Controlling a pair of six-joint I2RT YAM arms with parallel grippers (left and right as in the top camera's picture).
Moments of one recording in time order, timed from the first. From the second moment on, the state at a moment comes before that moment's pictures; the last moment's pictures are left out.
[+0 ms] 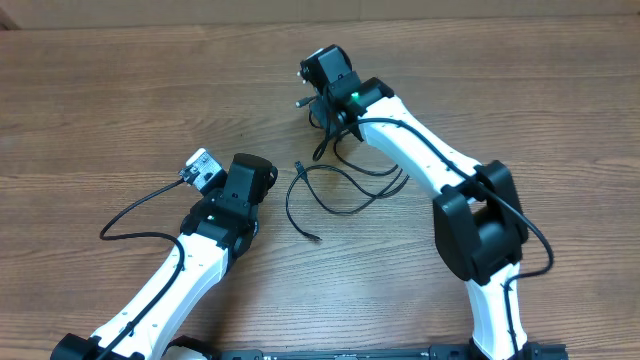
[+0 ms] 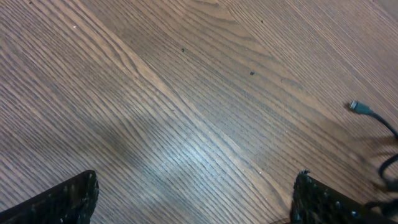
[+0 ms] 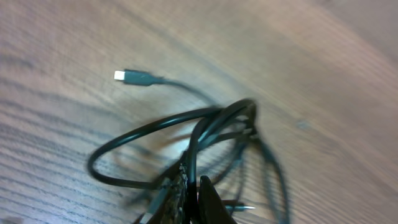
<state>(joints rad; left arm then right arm) -0.38 1.33 0.71 -0.34 -0.49 -1.05 0.56 2.19 1.84 -0.64 0.25 -0.11</state>
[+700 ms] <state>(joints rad) -0.38 1.33 0.71 -0.34 -0.49 -1.05 0.59 1.98 1.84 -0.70 0.20 -0.06</state>
